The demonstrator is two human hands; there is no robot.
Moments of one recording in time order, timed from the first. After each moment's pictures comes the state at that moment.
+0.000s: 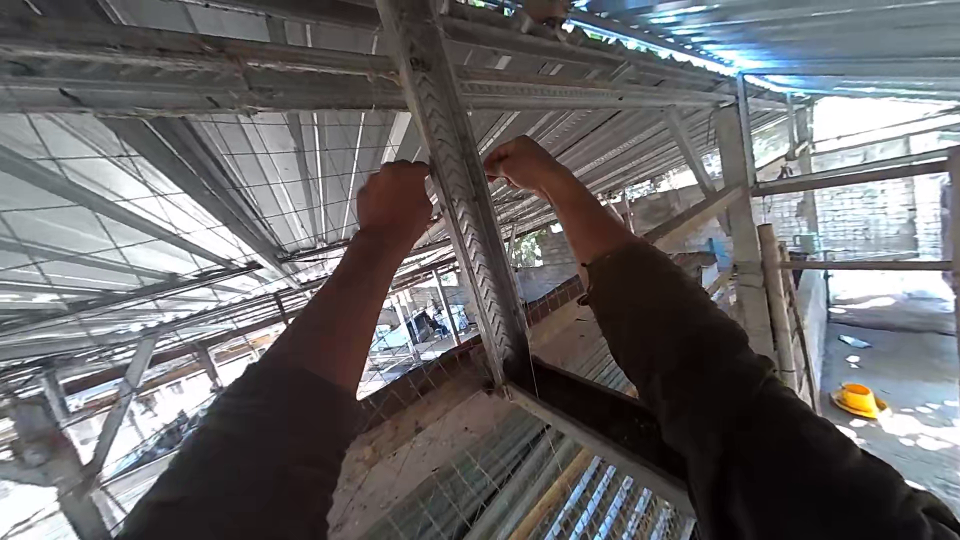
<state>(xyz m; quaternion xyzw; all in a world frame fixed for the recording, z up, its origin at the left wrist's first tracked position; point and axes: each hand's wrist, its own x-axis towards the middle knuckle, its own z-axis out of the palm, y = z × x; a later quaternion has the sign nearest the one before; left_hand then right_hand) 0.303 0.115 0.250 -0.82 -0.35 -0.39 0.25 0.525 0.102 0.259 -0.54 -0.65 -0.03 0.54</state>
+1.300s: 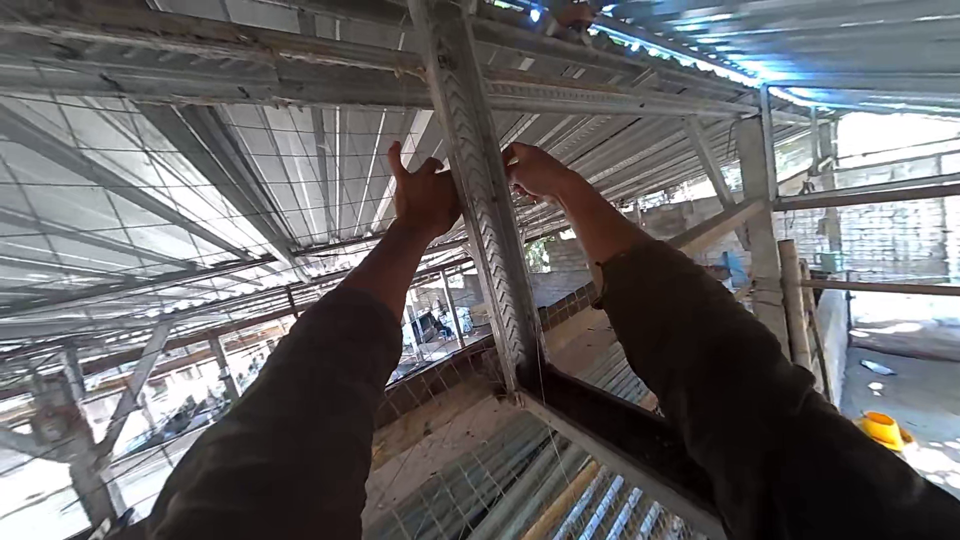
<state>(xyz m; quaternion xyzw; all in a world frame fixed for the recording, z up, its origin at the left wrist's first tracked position) 0.320 0.188 0.255 -0.79 -0.27 -0.35 0.42 0.517 0.119 0.259 -0.54 -0.65 0.04 0.54</state>
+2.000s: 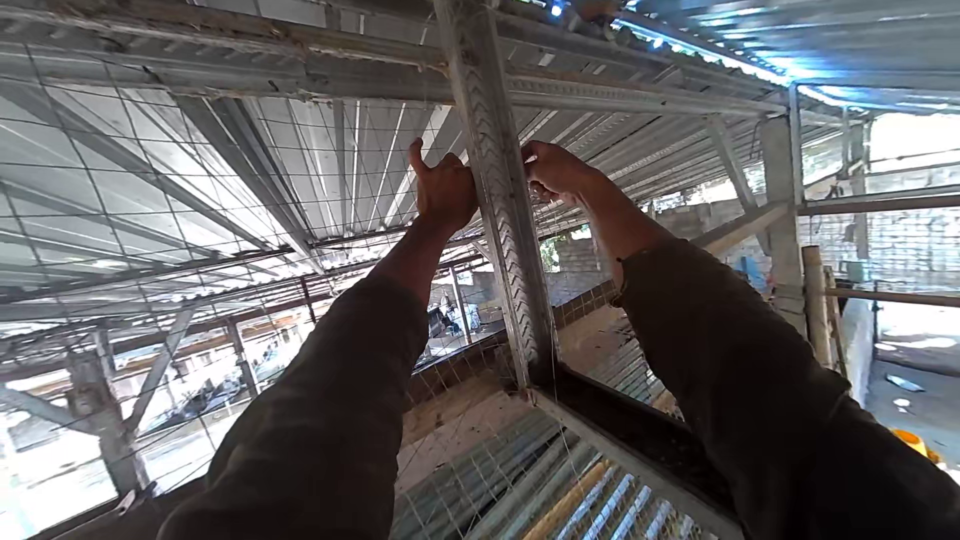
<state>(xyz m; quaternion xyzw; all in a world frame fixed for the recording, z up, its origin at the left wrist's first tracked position) 0.331 0.193 0.255 -0.77 -0.32 -0.36 0.42 0.520 0.123 0.257 -0.53 -0.64 0.08 0.55</state>
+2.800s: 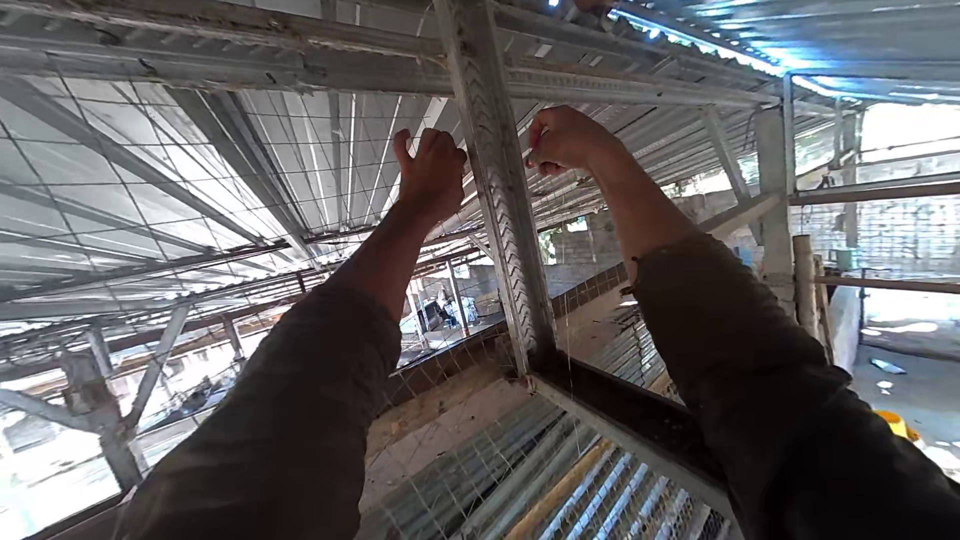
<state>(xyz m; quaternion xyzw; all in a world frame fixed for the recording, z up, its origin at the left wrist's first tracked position) 0.300 0.167 0.264 -0.81 -0.26 -0.36 0.38 0.507 0.072 0.275 -0.60 -0.63 -0.06 0.49</state>
